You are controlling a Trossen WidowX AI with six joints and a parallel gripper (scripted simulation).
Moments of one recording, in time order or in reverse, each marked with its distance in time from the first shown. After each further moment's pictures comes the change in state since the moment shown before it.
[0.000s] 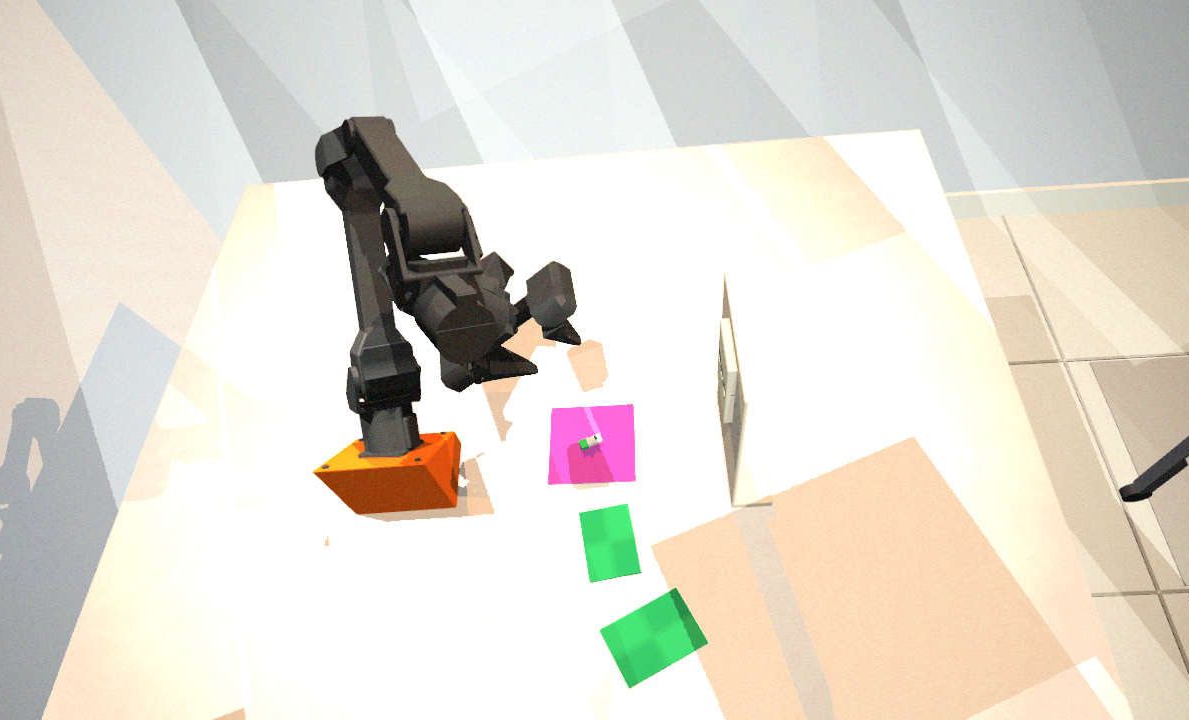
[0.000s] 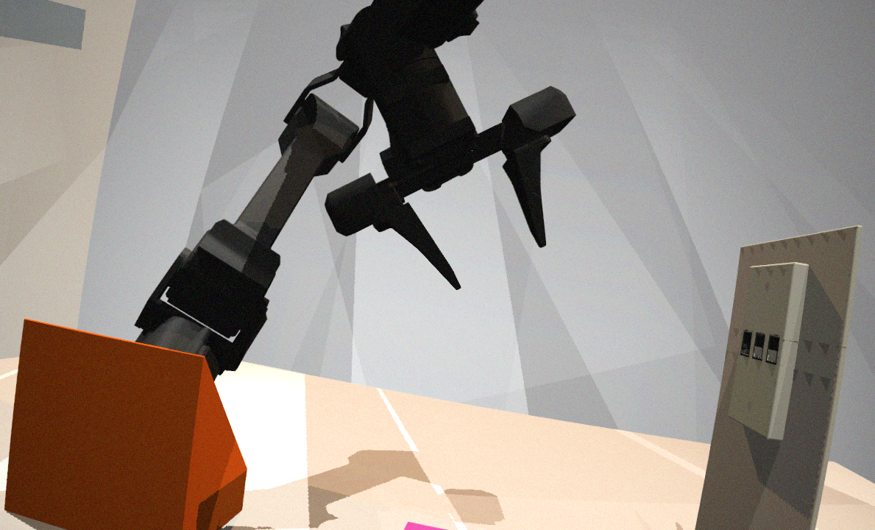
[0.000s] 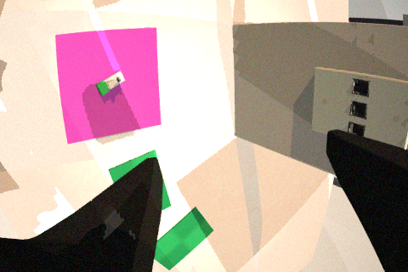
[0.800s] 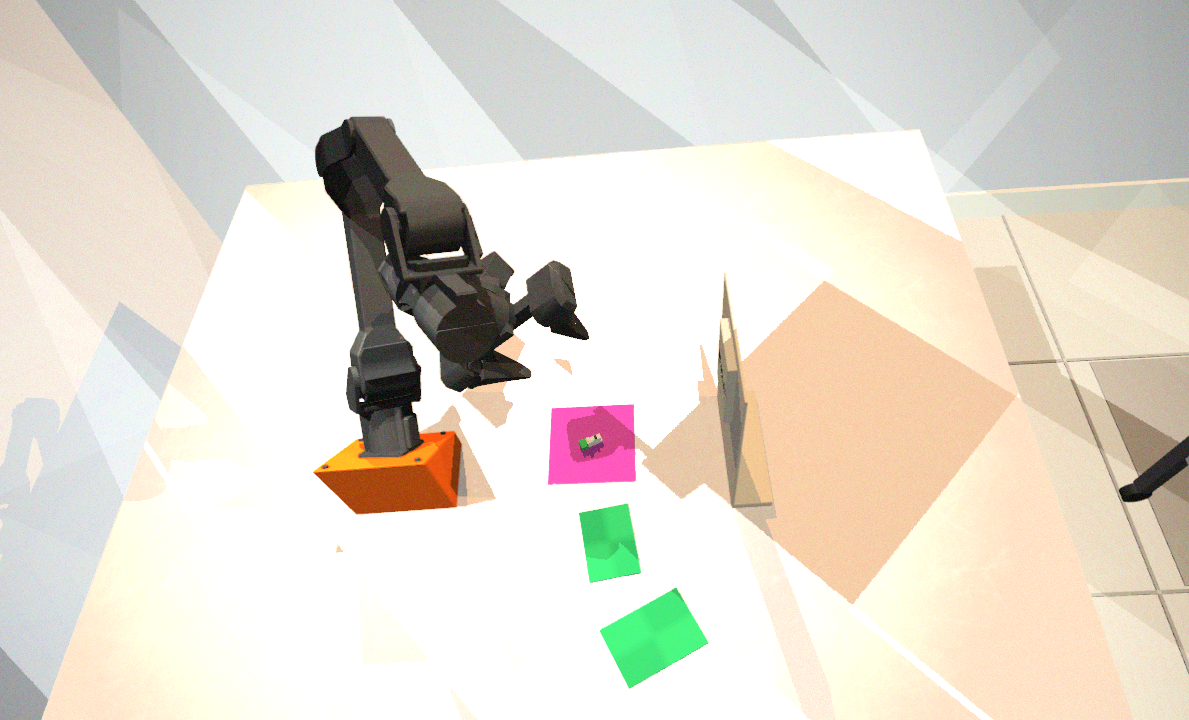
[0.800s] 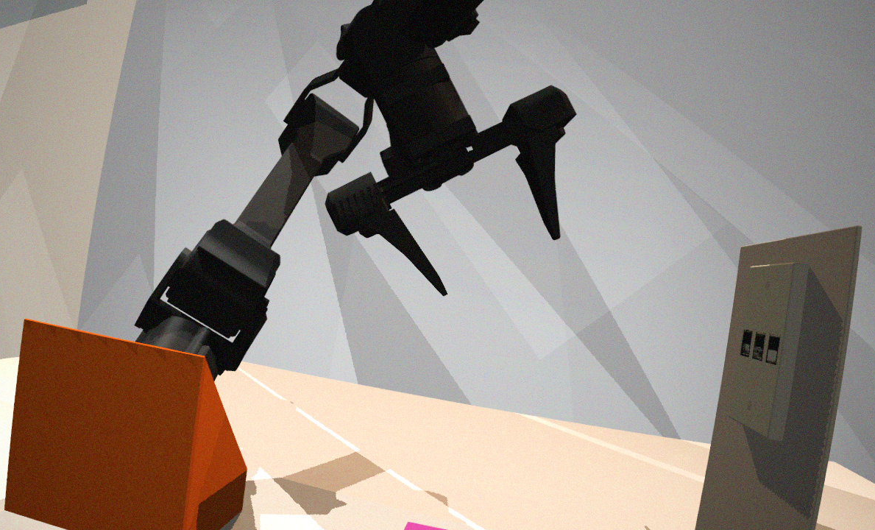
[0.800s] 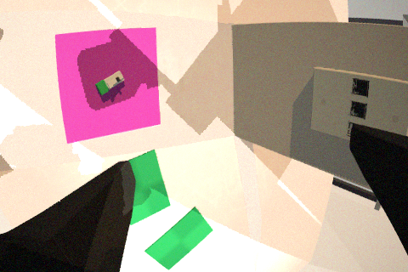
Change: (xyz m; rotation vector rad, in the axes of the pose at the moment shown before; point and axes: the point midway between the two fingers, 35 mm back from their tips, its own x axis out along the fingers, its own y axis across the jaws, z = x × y) arm 0.000 -0.001 0.000 -0.002 0.001 -0.001
